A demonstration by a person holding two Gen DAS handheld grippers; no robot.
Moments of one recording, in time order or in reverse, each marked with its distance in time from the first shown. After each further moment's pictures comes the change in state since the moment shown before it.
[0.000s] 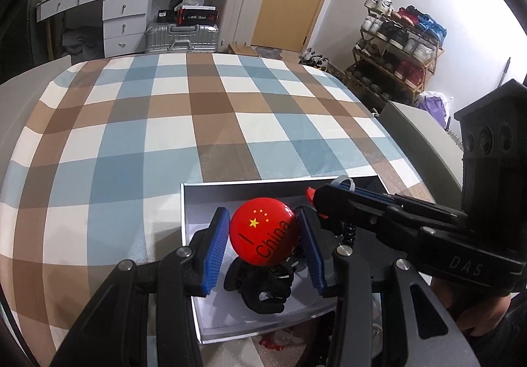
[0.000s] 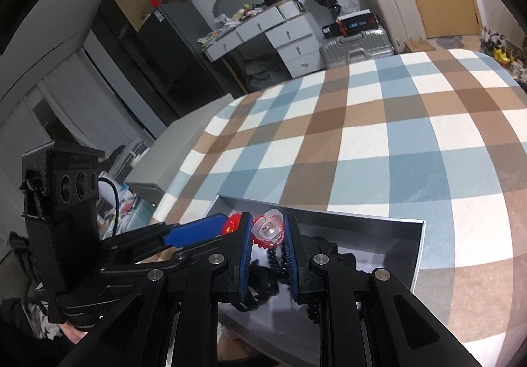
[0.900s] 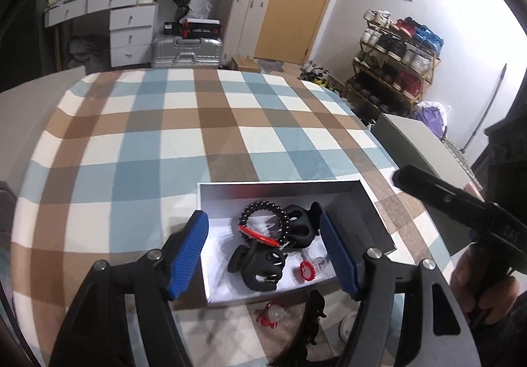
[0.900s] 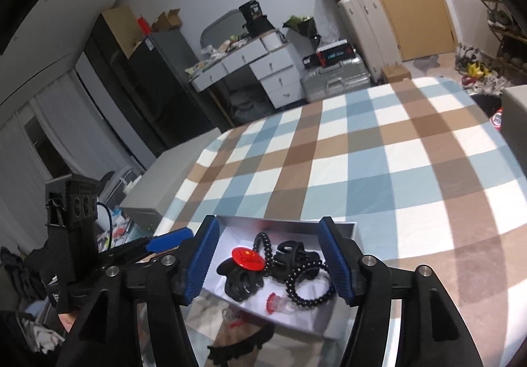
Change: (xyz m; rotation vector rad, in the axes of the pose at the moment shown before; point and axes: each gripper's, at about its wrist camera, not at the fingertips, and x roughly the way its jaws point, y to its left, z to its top) left arm -0.034 -0.002 -0.005 -0.007 -0.063 0.021; right arm -0.079 0.003 -0.004 0.025 -0.160 -0.079
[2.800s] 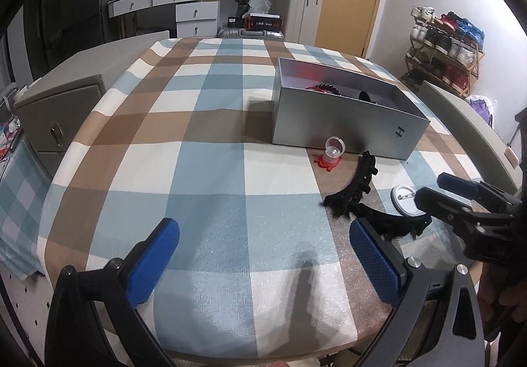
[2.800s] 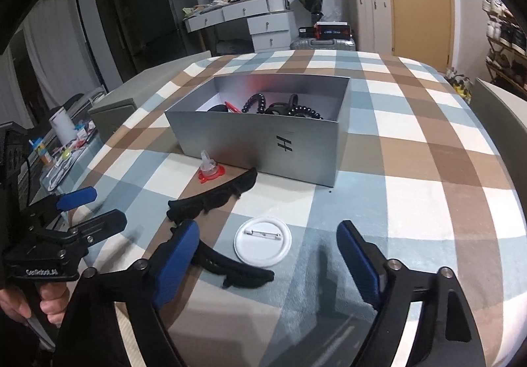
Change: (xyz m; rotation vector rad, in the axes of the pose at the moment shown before) left arm -0.043 -0.002 -0.133 -0.066 -0.023 0.278; right arm -0.010 0.028 -0.132 -0.243 0.170 -0.210
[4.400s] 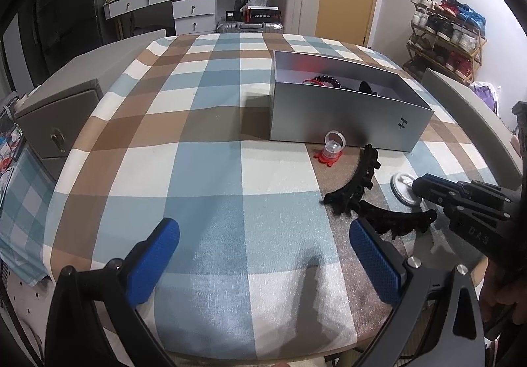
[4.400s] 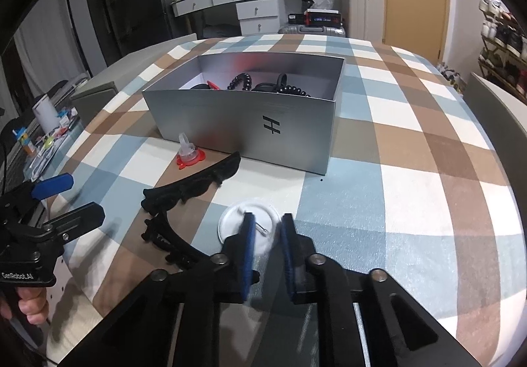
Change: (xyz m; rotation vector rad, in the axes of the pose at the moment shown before) left arm 0.003 -0.007 0.007 0.038 0.043 0.032; right arm 0.014 -0.003 -0.002 0.001 0.054 -0.063
